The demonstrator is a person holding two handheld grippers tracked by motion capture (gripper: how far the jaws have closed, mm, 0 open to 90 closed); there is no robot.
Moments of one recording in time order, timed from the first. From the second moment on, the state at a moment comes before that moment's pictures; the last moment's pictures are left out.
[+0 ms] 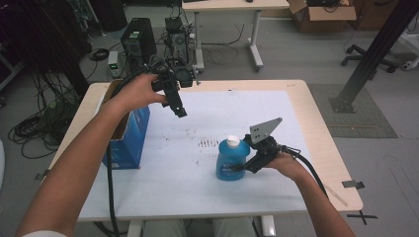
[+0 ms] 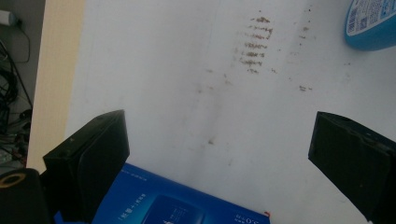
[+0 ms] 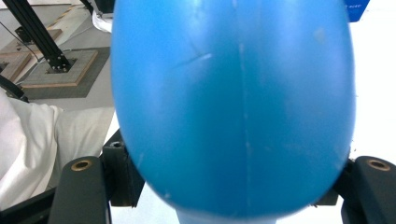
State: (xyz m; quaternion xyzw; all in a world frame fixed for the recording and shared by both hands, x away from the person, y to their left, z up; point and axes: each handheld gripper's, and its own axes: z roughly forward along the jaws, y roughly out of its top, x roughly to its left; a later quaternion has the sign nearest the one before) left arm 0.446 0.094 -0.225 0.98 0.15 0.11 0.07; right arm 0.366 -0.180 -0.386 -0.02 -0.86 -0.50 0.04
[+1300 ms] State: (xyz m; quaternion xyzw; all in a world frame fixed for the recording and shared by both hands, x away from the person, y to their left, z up) left arm 0.441 0.092 -0.223 0.98 0.14 0.11 0.07; right arm 0.364 -0.186 -0.375 0.00 -0.86 -0.51 0.02
